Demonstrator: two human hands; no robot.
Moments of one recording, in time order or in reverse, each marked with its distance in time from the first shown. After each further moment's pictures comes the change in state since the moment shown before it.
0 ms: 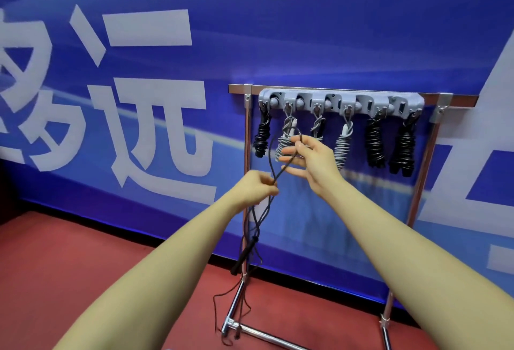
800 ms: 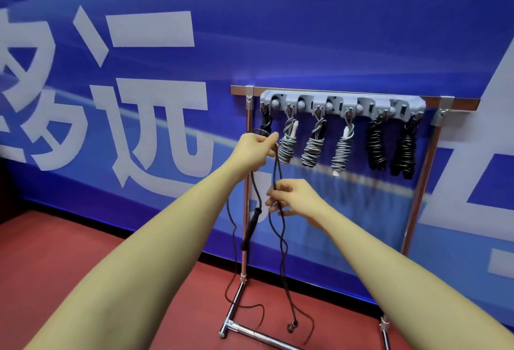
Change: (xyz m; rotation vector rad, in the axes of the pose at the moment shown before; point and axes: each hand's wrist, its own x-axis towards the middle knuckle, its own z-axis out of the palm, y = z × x) left_hand 0.016 0.054 -0.031 -0.208 0.260 0.062; right_hand -0.028 0.040 0.006 -0.445 -0.306 0.171
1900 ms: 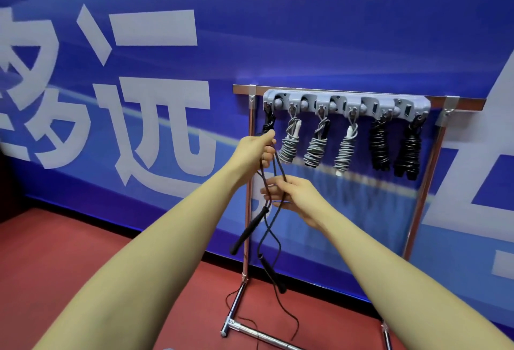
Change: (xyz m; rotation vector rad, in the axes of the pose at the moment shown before) left_hand 0.004 -0.011 0.000 -0.479 -0.107 -0.107; right_hand 0.004 0.000 0.008 0.310 0.004 -0.014
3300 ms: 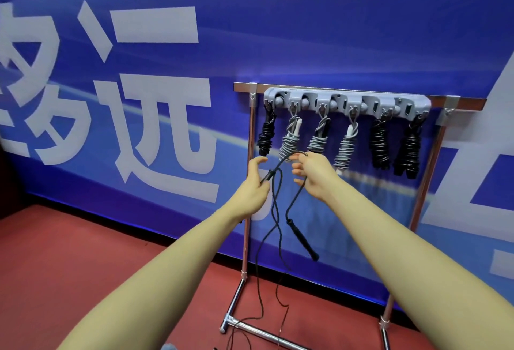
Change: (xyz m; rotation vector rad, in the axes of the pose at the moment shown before) left_hand -0.034 -0.069 -0.017 0.643 -0.052 0.166; right_hand 0.028 -0.033 -0.016 0.023 0.349 0.040
